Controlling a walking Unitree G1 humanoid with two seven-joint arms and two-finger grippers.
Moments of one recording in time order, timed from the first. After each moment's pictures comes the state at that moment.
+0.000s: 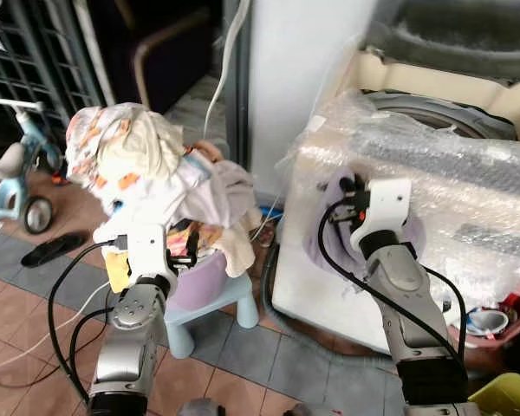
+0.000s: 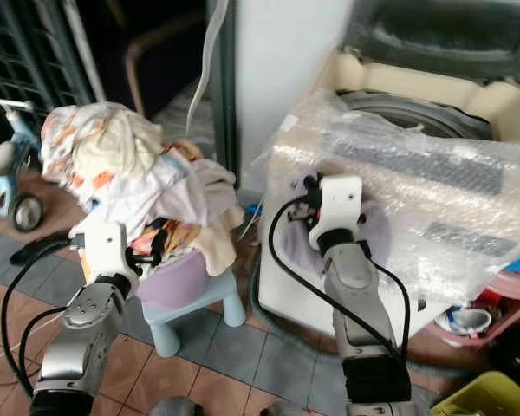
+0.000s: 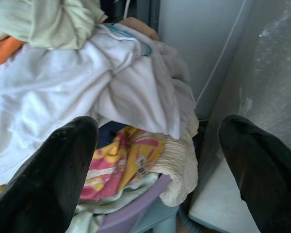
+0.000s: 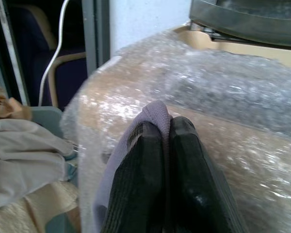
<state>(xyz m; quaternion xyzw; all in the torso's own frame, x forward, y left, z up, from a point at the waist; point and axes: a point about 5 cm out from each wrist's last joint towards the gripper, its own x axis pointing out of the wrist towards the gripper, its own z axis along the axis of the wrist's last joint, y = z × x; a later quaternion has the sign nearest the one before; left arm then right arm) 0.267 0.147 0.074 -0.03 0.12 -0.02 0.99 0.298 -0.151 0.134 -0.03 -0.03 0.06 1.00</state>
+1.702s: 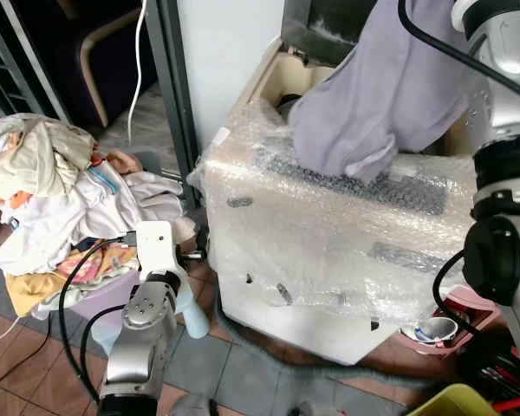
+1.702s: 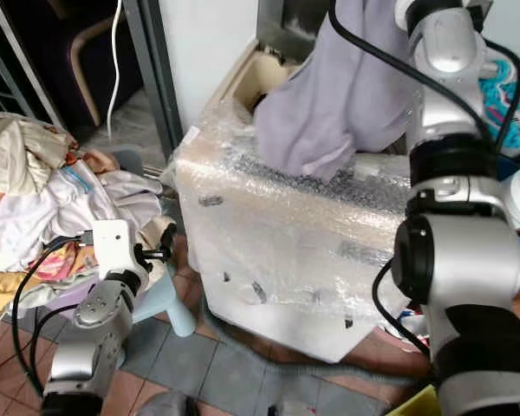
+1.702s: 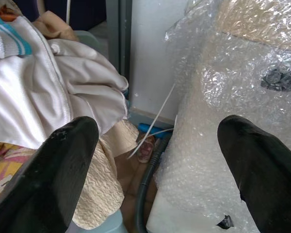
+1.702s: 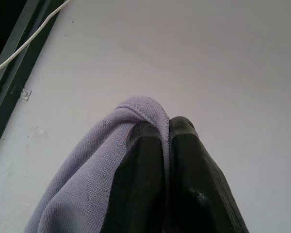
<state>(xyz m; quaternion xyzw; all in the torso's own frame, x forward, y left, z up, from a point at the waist) 0.264 0.145 0.075 -0.04 0.11 -0.01 0.99 0.393 -0.193 0.385 -0.17 -0.34 0.00 0.93</state>
